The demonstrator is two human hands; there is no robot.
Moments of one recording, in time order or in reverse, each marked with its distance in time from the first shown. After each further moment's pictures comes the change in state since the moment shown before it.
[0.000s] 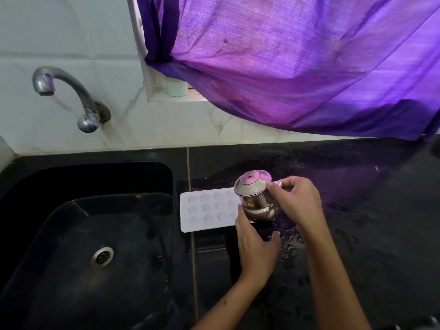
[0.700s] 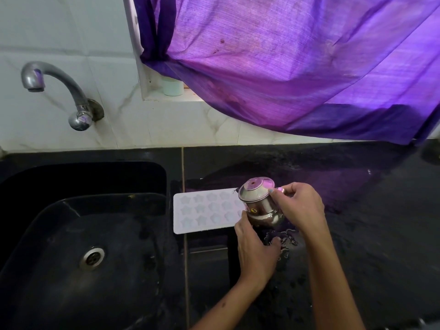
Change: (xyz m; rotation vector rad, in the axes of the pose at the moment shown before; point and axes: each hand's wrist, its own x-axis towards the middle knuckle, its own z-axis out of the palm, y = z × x) left_hand -0.002 0.001 0.011 0.029 -0.088 -0.045; right_hand 0.006 0.012 -0.011 -0.107 -0.020 0.019
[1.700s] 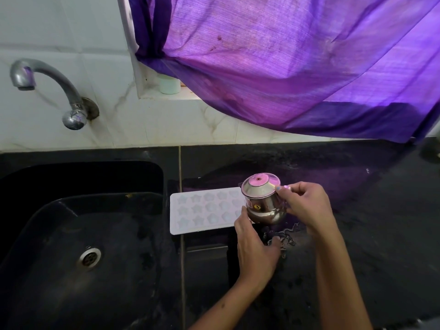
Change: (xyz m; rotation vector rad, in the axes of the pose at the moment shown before) left_hand 0.000 0.003 0.003 0.010 0.009 0.076; right_hand 0.014 0.017 -0.007 0.243 -0.014 0.057
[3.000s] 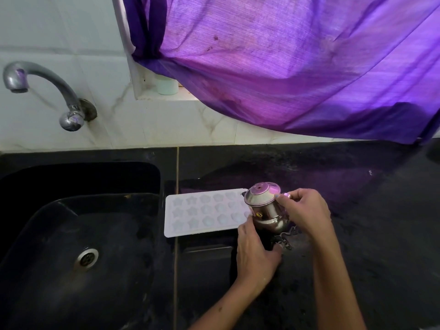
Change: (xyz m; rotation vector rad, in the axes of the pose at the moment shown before) left_hand 0.006 -0.003 0.014 0.127 -0.111 -0.062; right_hand 0.014 0.012 -0.007 -0.213 -0.019 0.016
